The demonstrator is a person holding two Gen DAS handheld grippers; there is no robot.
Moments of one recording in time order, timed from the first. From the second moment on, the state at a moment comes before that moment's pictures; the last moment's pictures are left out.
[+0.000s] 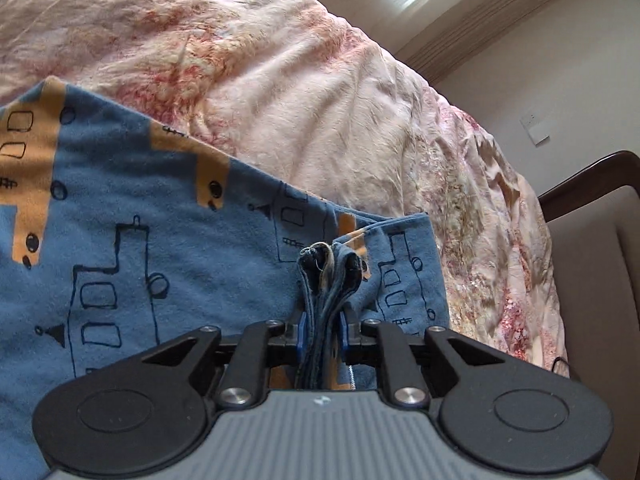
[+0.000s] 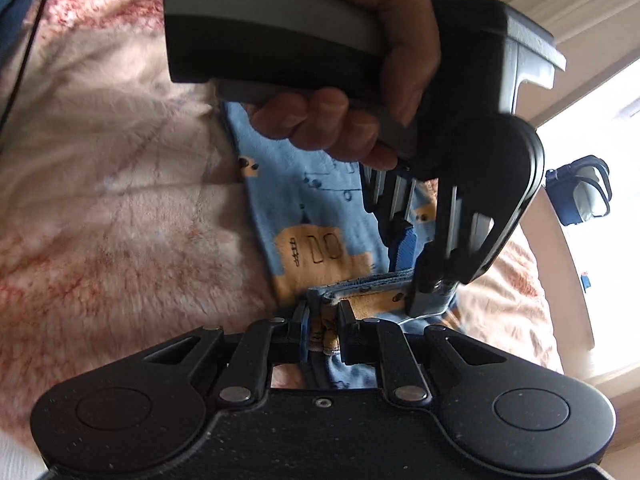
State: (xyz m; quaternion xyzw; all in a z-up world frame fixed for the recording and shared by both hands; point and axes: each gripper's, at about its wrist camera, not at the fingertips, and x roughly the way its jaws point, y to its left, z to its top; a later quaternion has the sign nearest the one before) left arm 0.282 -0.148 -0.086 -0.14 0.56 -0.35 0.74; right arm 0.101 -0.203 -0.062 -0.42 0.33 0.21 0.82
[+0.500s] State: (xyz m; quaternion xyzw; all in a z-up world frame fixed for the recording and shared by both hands) left arm 0.278 -0.151 -0.084 -0.13 0.54 -0.35 0.75; right arm 0.110 -0.210 -0.060 -0.38 0.34 0.21 0.84
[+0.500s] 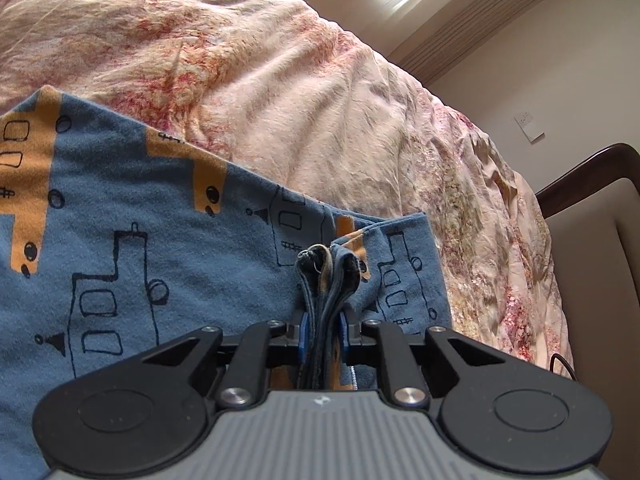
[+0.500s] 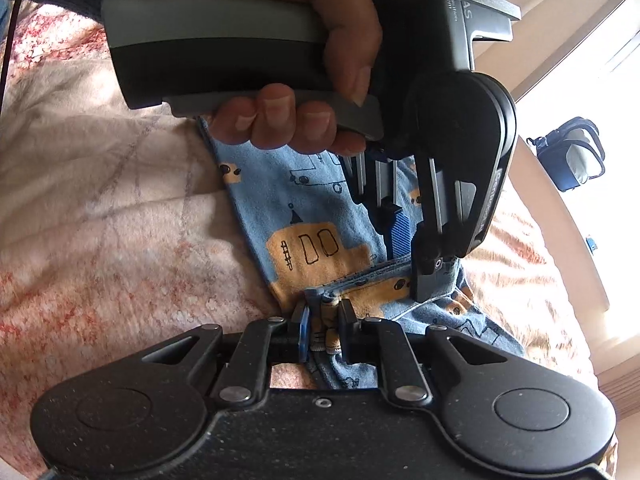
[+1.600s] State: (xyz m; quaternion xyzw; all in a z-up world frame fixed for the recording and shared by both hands) left arm 0.283 0.011 -0.065 -0.13 0.48 -0.28 0.82; right arm 0.113 -0.095 -0.055 -0.40 0.25 0.27 0.84
